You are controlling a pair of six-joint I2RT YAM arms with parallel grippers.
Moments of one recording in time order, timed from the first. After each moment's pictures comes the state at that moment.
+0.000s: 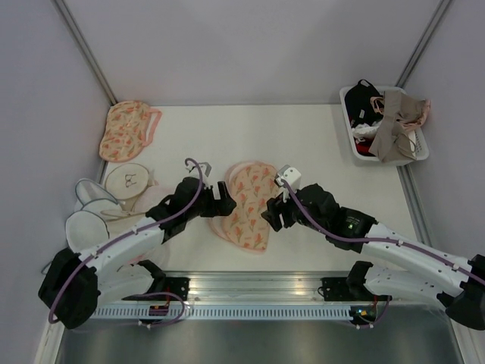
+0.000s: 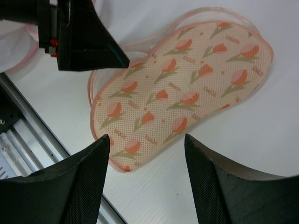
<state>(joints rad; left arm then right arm) -0.65 1.05 0.54 -0.11 -0.03 -0.61 0.96 0.96 0.75 -0.25 0.10 0.21</state>
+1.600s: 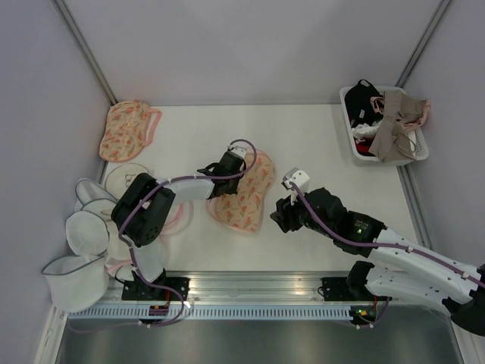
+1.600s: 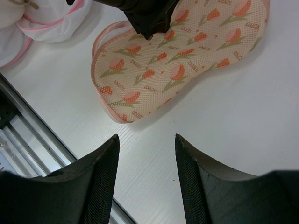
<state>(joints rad) -0.65 1.83 1.04 -0.10 -0.26 -0.20 0.96 0.87 0.72 -0.33 0.13 0.24</state>
